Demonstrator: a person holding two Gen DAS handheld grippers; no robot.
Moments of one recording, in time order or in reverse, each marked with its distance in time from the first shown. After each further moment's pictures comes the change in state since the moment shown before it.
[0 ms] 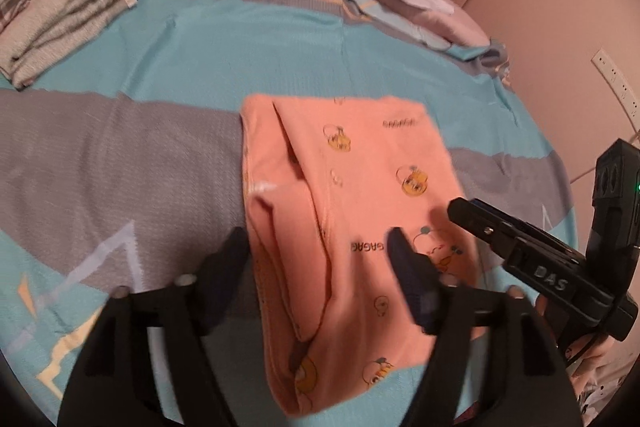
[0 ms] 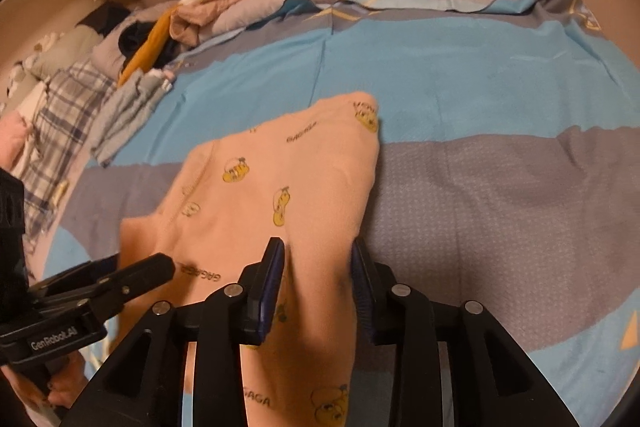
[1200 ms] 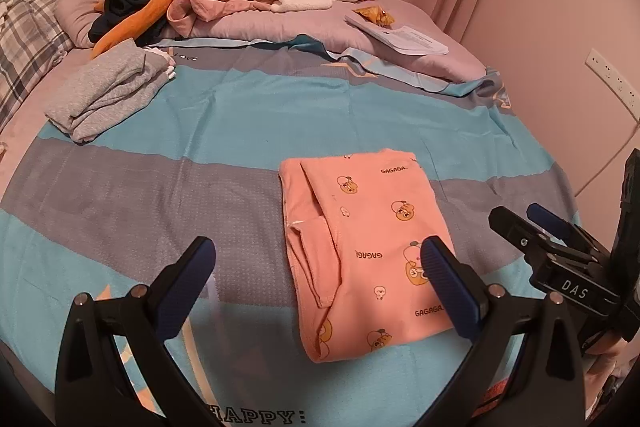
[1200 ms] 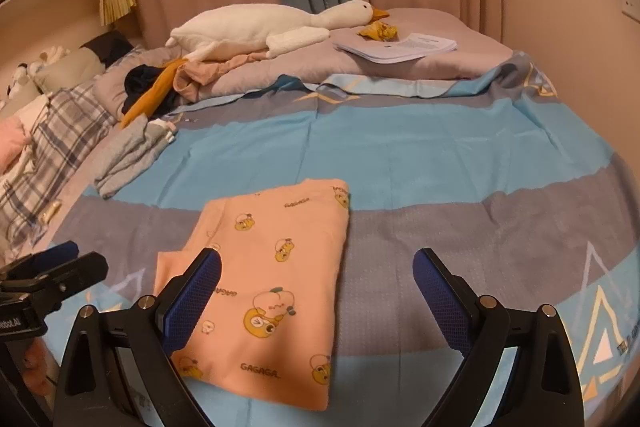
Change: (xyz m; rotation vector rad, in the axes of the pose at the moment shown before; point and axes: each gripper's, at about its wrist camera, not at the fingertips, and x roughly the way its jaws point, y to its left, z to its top) left arm -0.076 -0.015 -0.009 0.069 -0.165 0.103; right arm -0.067 0.026 -0.006 -0.073 -0.216 -0.140
